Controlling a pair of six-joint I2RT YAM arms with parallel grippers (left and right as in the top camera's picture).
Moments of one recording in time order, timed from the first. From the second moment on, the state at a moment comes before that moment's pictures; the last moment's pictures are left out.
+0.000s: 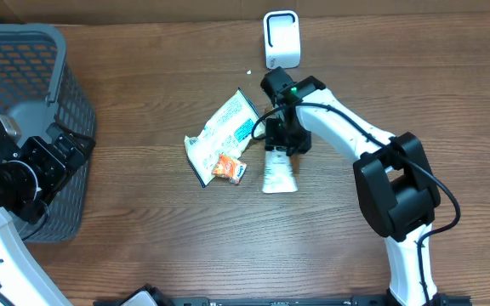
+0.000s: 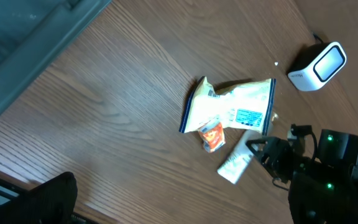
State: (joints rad) left arm 0.61 1.32 1.83 -1.69 0.38 -0.28; right arm 0.51 2.20 1.71 -1.04 -0.11 0.57
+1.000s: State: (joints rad) left arm 0.61 1.32 1.83 -1.69 0.38 -0.28; right arm 0.42 2.21 1.72 -1.01 -0.07 0.26
